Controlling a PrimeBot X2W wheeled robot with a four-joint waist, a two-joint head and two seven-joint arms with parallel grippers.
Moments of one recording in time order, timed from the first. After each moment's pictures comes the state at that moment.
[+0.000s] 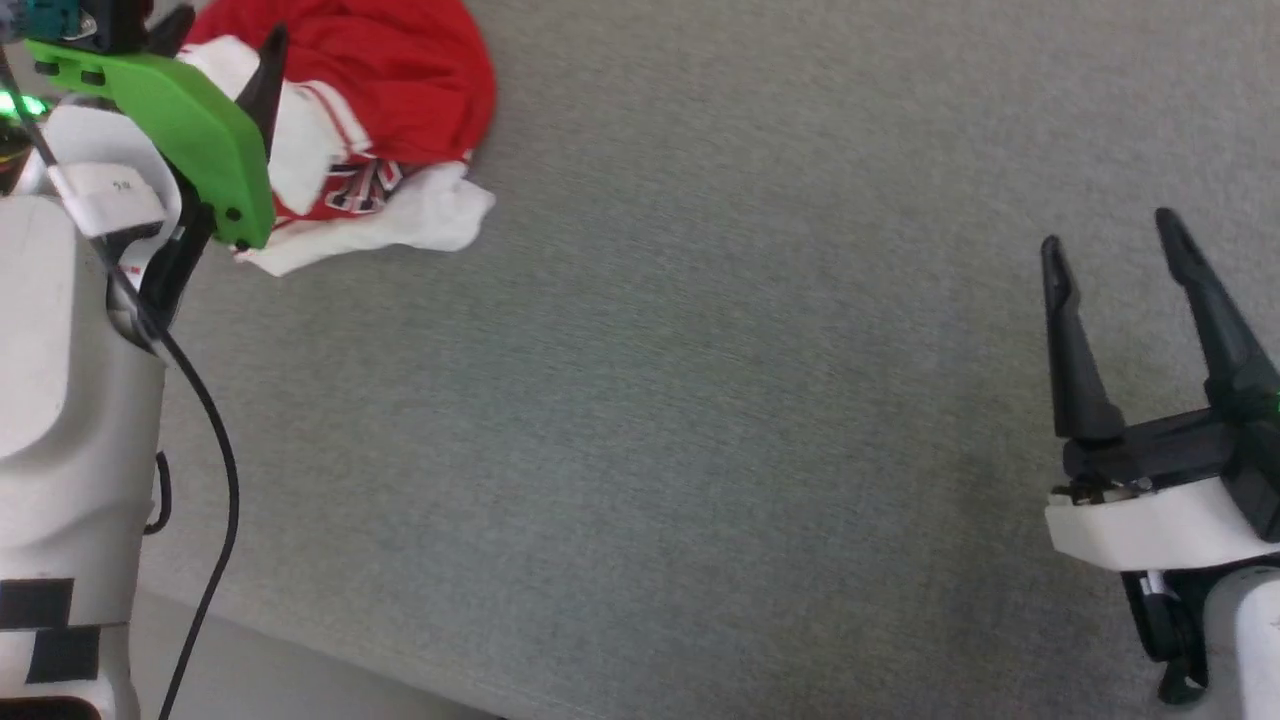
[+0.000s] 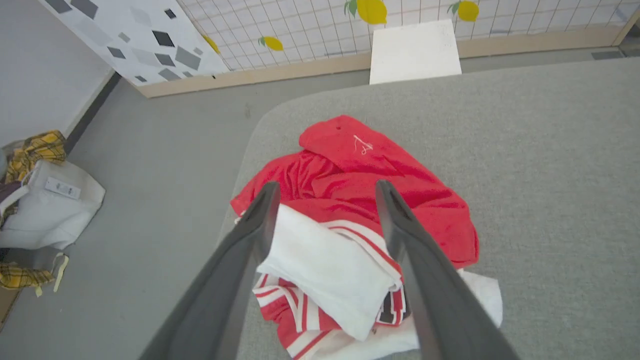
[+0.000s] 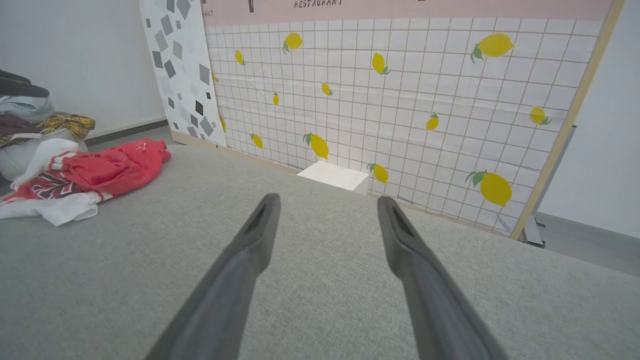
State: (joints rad) left arm -0.85 0.42 -0.18 0.36 -0.33 -0.12 0.37; right arm -0.14 -0.12 -0.01 -0.29 -0.04 0.13 -0.11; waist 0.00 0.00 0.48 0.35
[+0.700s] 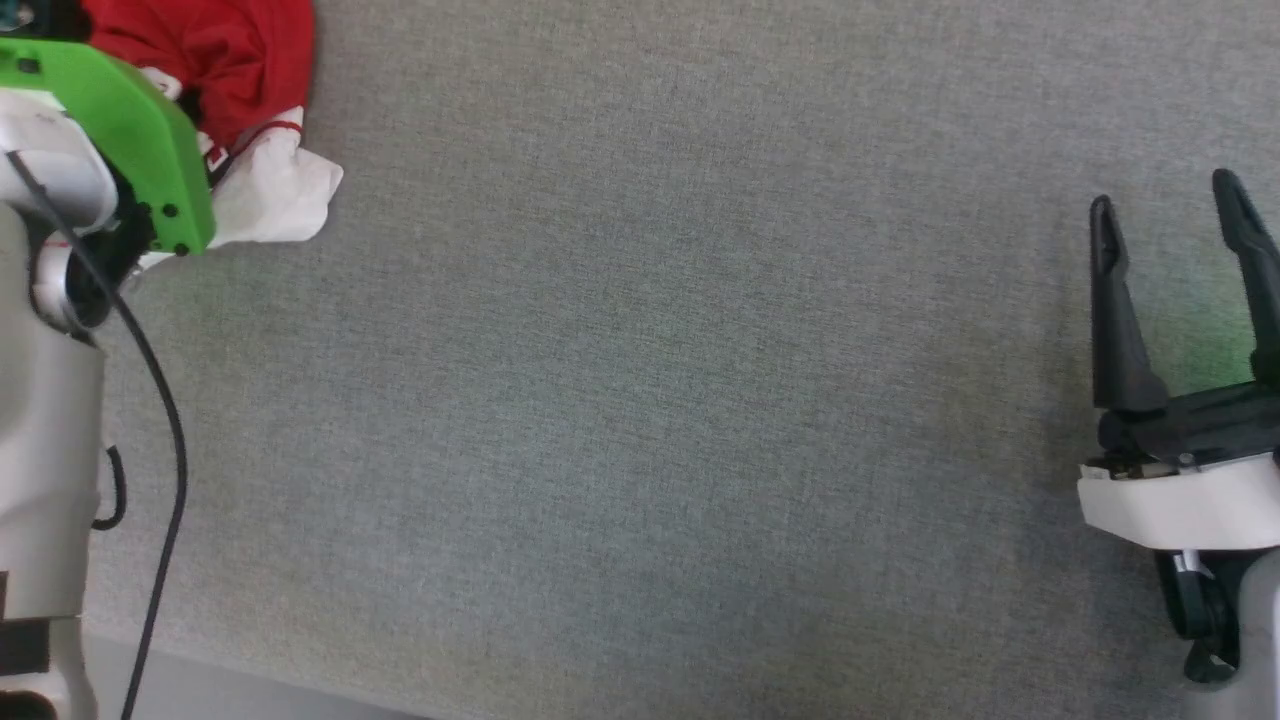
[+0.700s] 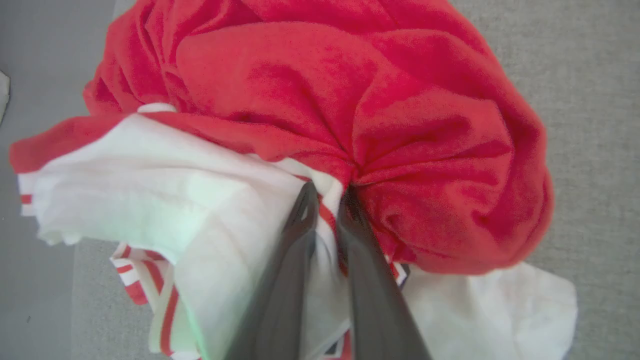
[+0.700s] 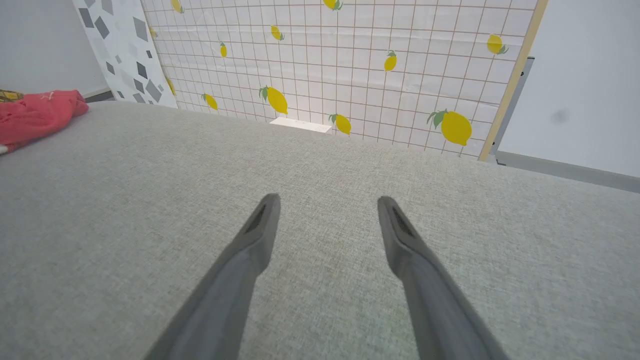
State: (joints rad) left arm -0.86 0.47 -0.14 0.41 -0.42 -0.08 0.64; right arm -0.17 -0.13 -0.04 -0.31 -0.02 0.13 -0.11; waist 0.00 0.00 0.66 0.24
